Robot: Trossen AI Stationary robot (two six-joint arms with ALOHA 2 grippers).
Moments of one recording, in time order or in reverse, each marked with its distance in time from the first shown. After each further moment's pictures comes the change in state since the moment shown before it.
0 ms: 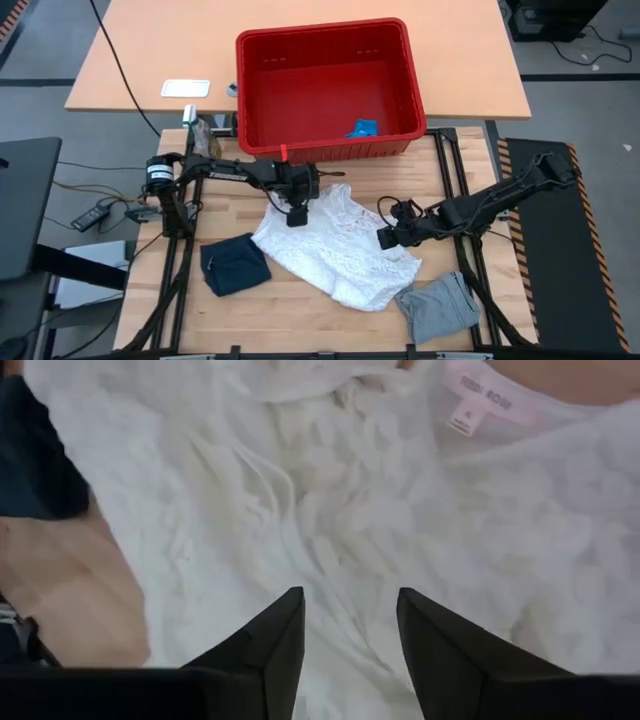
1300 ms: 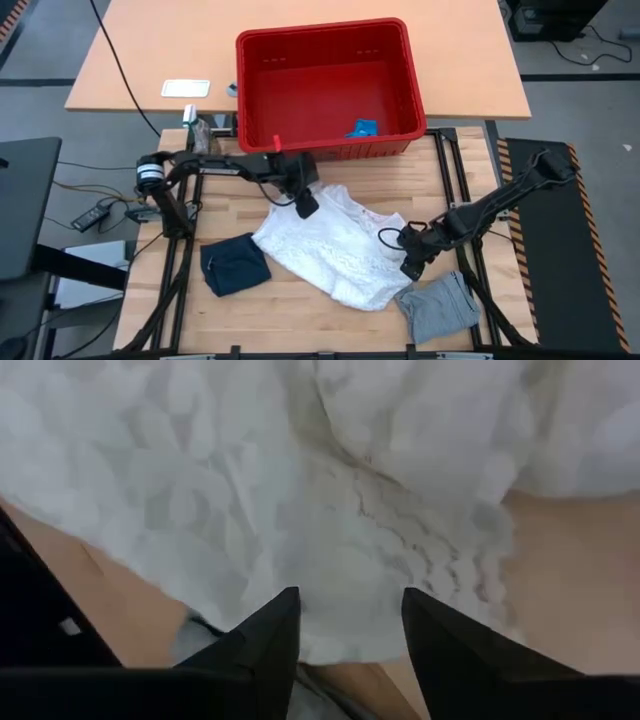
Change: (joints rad) left arm 0.037 -0.074 0.017 0.025 0.109 -0.461; right arm 0.127 -0.014 -0.137 -0.013 -0.398 -0.310
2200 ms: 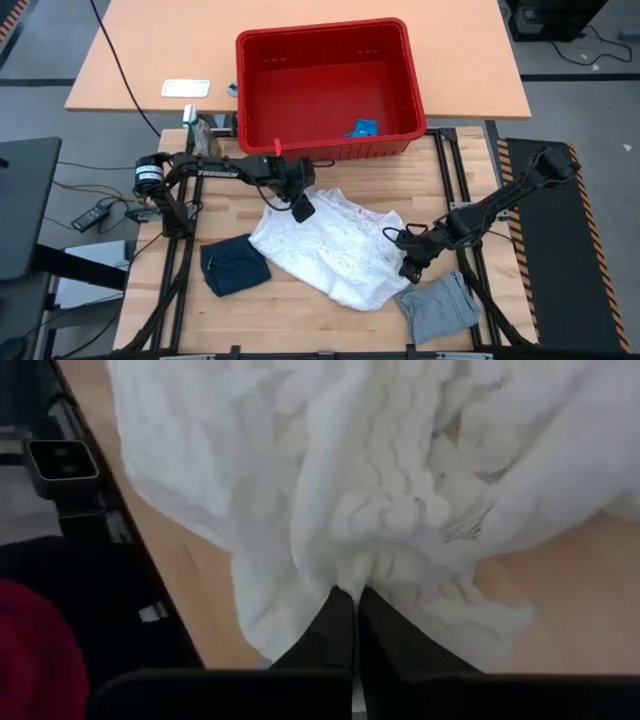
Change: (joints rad) left arm -0.028 -0.010 0.000 -0.102 -0.063 -0.035; right arm 0.016 -0.043 -0.063 0.237 0.000 -0.009
